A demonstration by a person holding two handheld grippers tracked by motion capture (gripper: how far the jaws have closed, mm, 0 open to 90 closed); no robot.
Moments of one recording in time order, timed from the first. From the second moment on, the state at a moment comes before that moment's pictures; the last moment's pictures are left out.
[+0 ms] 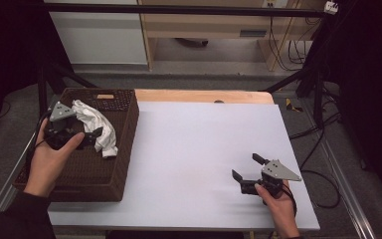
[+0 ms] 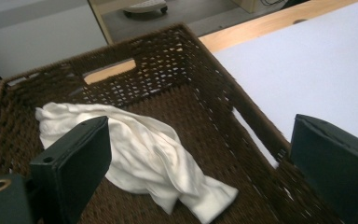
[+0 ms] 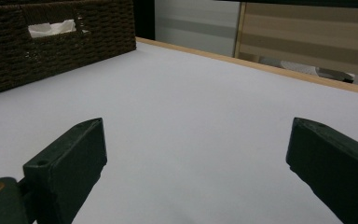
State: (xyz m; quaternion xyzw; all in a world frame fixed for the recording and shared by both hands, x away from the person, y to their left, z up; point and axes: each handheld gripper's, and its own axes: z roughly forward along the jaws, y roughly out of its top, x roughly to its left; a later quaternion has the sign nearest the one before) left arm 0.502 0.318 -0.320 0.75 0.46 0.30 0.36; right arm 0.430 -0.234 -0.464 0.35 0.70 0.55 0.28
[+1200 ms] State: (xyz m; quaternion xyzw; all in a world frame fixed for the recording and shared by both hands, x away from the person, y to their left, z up) left arm 0.587 0.331 -0.358 0.74 0.51 0.31 0.30; right arm 0.432 -0.232 -0.466 0.36 0.71 0.54 0.26
